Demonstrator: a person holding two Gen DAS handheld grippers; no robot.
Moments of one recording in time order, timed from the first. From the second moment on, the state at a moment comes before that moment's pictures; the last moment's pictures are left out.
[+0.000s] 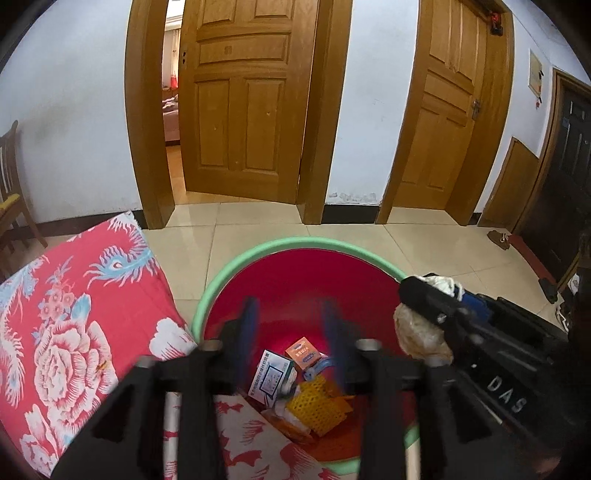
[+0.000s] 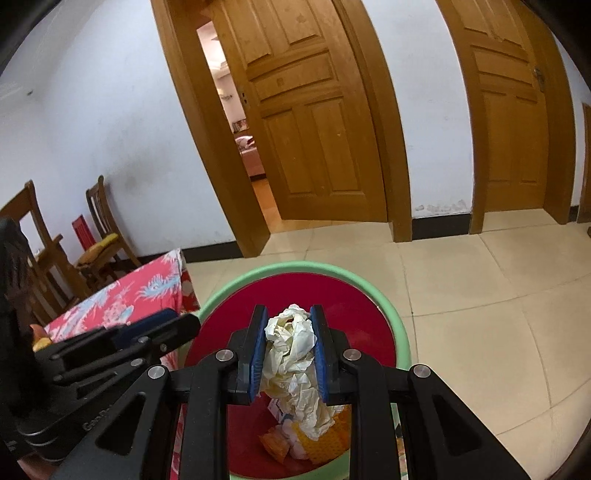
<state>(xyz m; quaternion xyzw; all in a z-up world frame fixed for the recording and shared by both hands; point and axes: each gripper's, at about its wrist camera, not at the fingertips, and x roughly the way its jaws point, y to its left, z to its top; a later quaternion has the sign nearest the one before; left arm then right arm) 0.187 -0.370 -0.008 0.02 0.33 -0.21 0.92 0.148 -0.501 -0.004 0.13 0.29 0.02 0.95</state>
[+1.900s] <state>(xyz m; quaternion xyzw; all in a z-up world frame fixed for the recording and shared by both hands) 0.111 -0.261 0.063 0.00 0.26 -0.19 0.95 0.089 -0.446 0.044 0.13 0.29 -0.06 0.95</state>
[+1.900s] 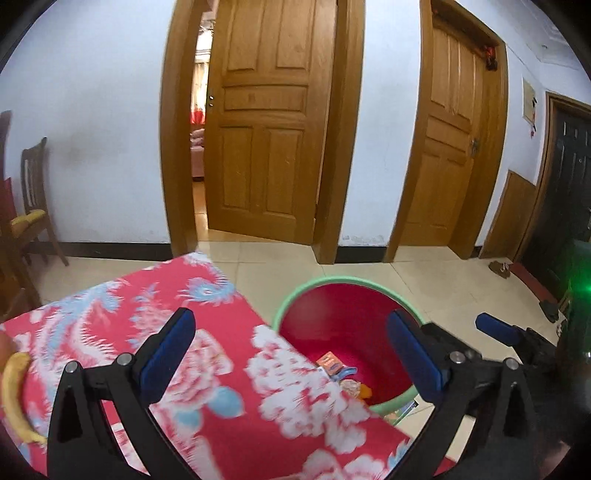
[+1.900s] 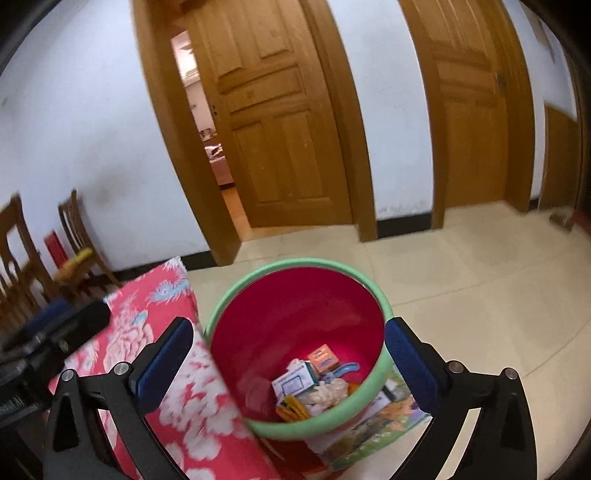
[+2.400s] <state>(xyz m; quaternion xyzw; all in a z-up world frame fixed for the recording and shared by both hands) 0.099 -0.154 0.014 -0.02 0.31 -0.14 0.94 0.078 -0.326 0.022 0.07 0.35 -0.07 0.93</state>
